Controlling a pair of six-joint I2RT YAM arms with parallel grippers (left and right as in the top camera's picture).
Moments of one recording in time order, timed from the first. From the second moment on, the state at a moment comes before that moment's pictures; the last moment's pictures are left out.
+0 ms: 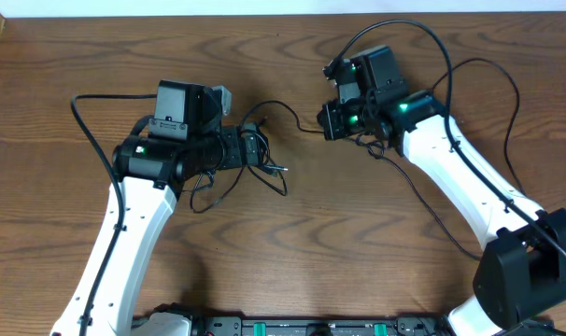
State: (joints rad) left arm -0.19 1.34 1.21 -0.89 0.33 -0.34; right arm 0.43 1.75 1.41 -0.58 -0.36 0.24
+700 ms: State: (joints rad) left arm -0.31 1.63 1.18 -1.11 0.15 -0.38; right arm 0.39 1.75 1.41 -0.72 -0.34 0.27
